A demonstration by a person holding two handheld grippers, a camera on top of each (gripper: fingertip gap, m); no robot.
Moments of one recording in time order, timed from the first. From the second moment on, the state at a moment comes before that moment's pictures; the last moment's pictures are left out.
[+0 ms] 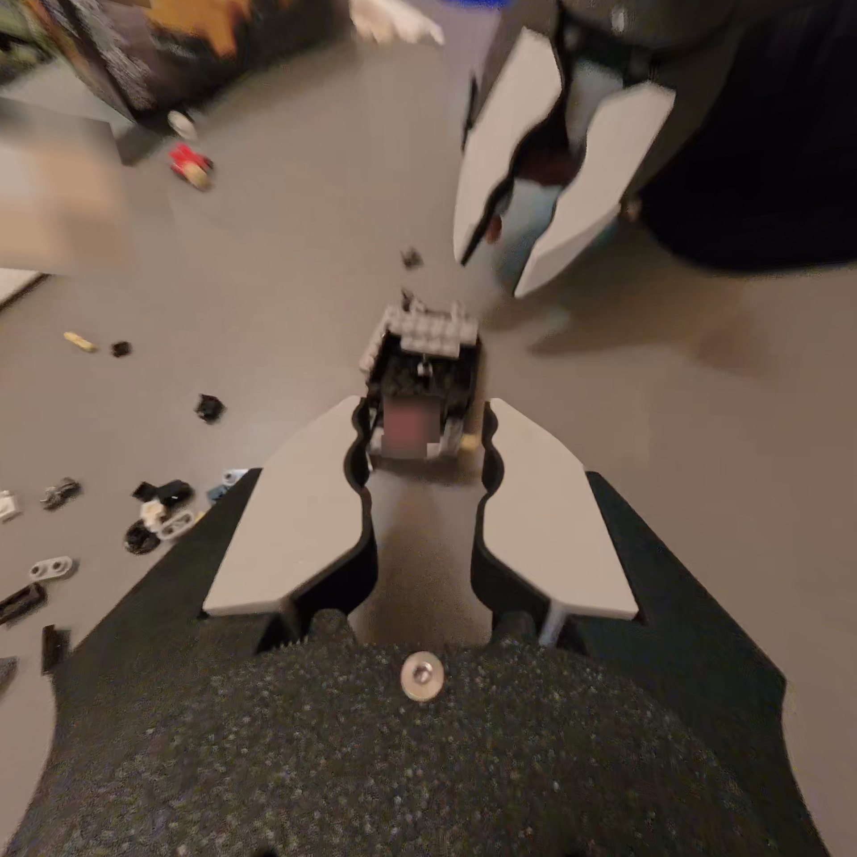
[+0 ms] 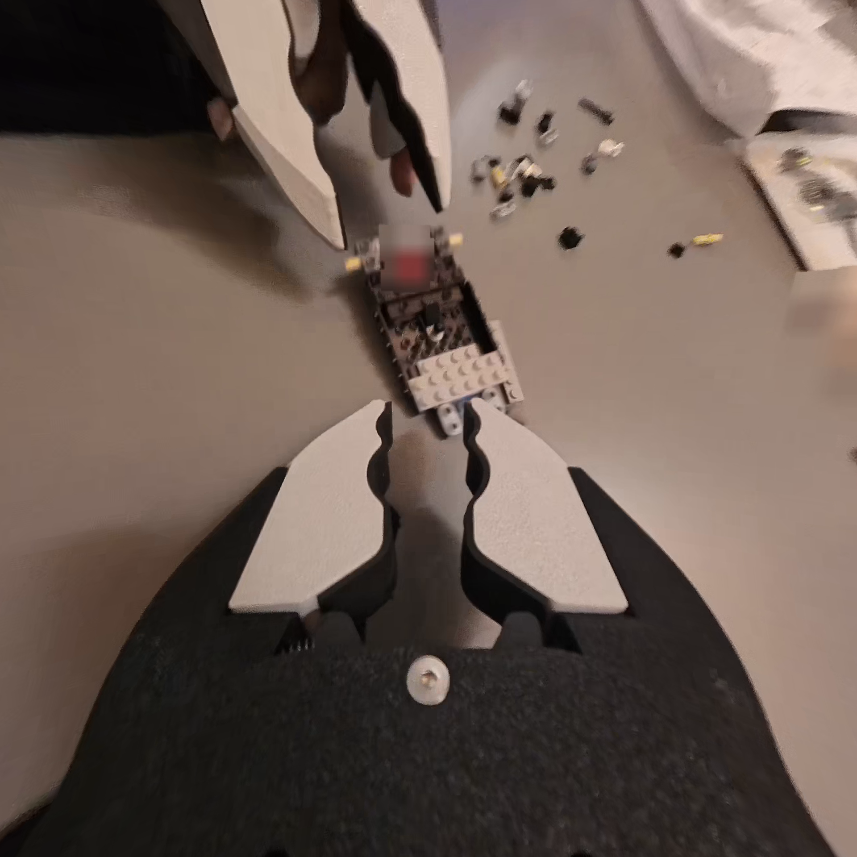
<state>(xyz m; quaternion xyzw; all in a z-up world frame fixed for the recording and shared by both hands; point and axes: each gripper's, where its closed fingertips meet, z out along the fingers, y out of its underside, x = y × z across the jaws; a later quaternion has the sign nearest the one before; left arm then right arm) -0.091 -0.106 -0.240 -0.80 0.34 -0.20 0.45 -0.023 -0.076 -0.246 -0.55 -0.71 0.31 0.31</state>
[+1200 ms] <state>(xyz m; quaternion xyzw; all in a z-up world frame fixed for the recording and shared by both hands) -0.091 -0.102 -0.271 -0.84 0.34 -0.15 0.39 -0.038 -0.070 -0.273 -0.56 -0.72 0.27 0.31</state>
